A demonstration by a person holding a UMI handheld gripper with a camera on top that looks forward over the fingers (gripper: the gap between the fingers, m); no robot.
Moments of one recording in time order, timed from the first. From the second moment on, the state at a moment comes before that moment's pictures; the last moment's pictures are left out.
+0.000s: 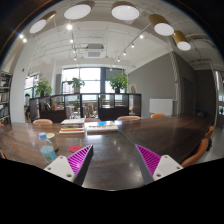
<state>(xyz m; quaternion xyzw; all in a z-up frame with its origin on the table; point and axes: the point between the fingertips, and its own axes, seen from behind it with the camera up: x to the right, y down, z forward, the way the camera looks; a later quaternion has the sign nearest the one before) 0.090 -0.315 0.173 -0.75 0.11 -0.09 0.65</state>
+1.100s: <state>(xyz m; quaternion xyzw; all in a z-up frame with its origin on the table) -0.163 -0.155 0.085 -0.75 0.00 0.00 0.66</state>
